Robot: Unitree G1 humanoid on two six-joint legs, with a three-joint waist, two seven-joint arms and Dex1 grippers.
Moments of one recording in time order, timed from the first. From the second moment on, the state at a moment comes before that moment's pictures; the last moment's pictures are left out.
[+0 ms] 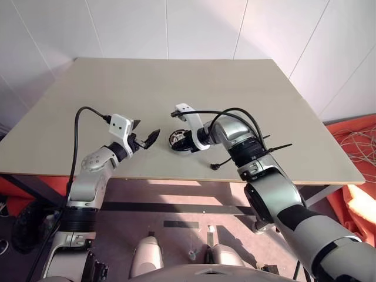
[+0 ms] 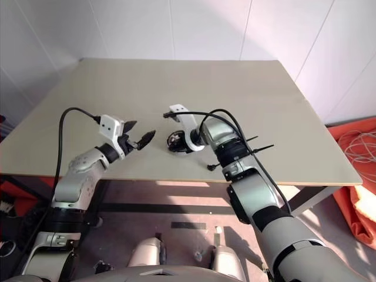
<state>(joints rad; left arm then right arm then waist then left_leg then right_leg) -0.31 0.35 0.07 0.02 -0.29 0.29 -0.53 -1.00 -0.08 0.25 0.54 0.08 1.16 0.82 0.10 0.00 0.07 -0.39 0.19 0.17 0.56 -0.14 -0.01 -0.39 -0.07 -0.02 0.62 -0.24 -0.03</state>
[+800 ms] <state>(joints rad) -0.30 0.34 0.07 0.01 -0.29 0.30 -0.53 -0.80 -0.21 0.23 0.00 0.15 0.78 0.72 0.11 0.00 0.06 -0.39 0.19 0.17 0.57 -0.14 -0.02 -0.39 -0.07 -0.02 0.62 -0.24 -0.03</state>
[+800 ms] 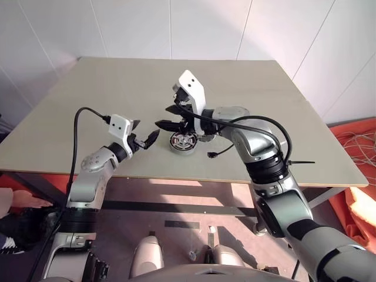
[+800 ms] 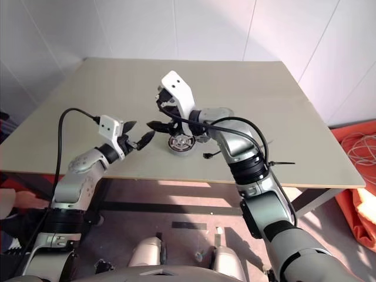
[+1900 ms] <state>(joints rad) -0.32 0.31 0.03 0.02 -0.29 0.31 -0.55 -0.78 -0.37 -0.13 0.03 0.12 0.59 0.29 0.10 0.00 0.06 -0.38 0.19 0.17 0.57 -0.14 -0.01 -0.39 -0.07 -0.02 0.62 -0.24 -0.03</state>
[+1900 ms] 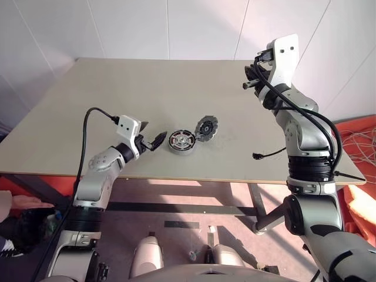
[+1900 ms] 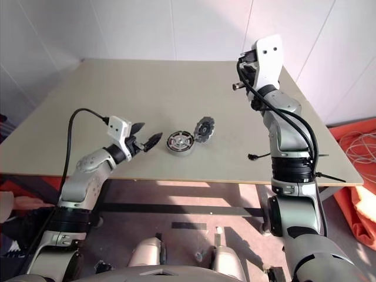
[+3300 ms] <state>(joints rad) -0.34 0.31 0.02 0.03 -0.29 0.31 -0.56 -0.54 -0.36 0.09 0.09 0.10 0.72 0.47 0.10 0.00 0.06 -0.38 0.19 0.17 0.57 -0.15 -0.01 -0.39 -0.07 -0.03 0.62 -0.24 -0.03</state>
